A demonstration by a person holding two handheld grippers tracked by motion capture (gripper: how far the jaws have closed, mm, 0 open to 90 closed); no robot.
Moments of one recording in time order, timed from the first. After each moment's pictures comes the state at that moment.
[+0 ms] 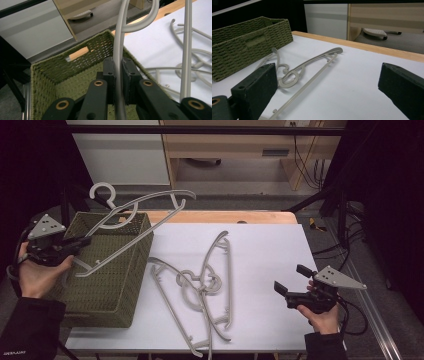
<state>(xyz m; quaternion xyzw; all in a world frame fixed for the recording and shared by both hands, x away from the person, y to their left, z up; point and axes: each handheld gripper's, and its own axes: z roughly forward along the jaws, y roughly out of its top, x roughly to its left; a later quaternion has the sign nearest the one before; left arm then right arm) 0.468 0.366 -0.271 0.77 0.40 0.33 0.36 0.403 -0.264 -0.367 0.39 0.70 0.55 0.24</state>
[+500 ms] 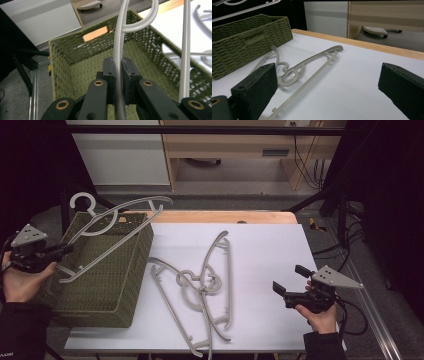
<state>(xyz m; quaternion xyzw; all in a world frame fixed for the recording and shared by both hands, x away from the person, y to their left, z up) 0.469 0.420 -0.303 0.76 0.44 0.33 0.34 0.406 -0.261 -0.369 0.40 0.70 0.55 0.23</state>
